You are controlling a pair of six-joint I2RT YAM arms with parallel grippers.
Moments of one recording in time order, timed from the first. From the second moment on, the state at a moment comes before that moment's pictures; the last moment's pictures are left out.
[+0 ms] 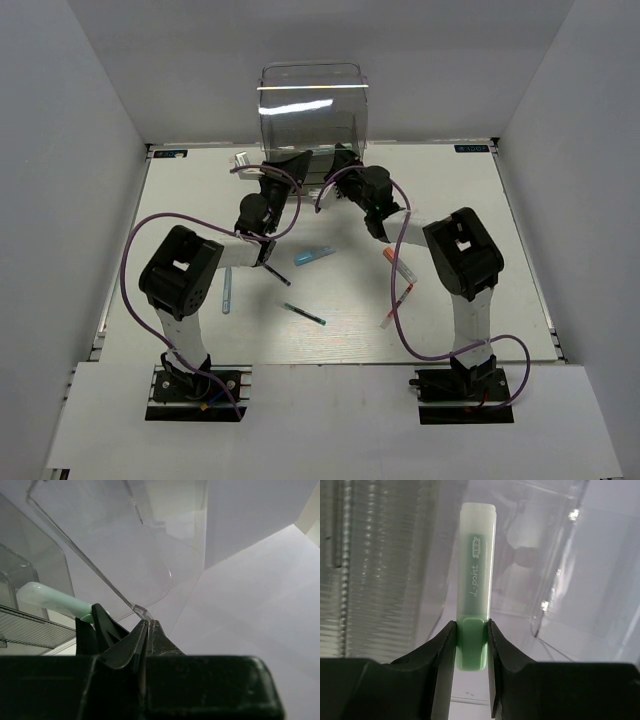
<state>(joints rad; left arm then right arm) -0.50 1.85 0.91 1.35 -0.15 -1.15 0.54 2.04 1.22 0.83 -0.15 -1.80</state>
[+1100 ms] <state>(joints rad) -0.50 1.85 0.91 1.35 -0.16 -1.16 0.53 2.08 1.30 0.68 -0.10 -1.97</state>
